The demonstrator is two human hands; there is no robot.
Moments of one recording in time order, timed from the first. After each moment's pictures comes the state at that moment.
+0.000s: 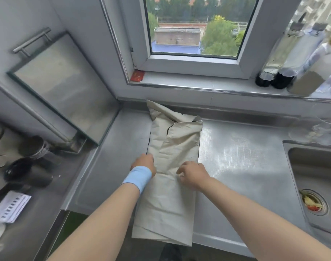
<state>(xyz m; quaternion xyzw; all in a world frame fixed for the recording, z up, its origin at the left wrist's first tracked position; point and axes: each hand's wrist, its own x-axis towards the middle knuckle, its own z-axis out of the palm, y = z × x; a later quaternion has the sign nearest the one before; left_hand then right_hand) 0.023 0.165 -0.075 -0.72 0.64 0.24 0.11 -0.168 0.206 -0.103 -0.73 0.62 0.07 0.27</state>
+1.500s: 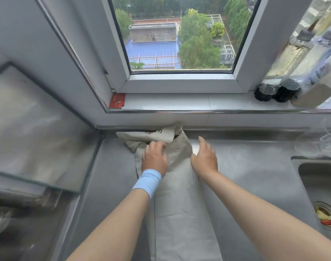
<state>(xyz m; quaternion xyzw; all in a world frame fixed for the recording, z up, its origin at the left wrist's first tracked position) -0.041 0.007 -0.083 -0.63 0.74 0.17 -0.18 -0.207 0.043 -0.095 -0.48 0.82 -0.22 0.24</state>
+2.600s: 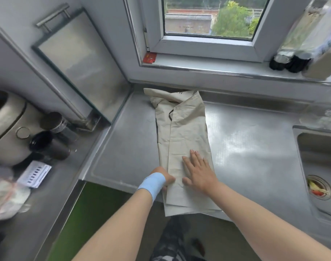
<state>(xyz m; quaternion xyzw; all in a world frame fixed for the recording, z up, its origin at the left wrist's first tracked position) 0.015 0.270 -0.094 -0.74 0.45 0.48 0.11 -0.156 0.283 -0.140 -0.78 0.58 0.10 0.21</state>
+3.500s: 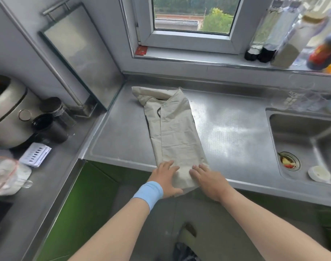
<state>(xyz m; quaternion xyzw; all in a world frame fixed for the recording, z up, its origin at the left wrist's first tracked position) 0.013 0.399 -0.098 -0.52 0.81 0.25 0.12 -0.200 0.425 -0.115 -0.83 0.53 0.13 0.09</state>
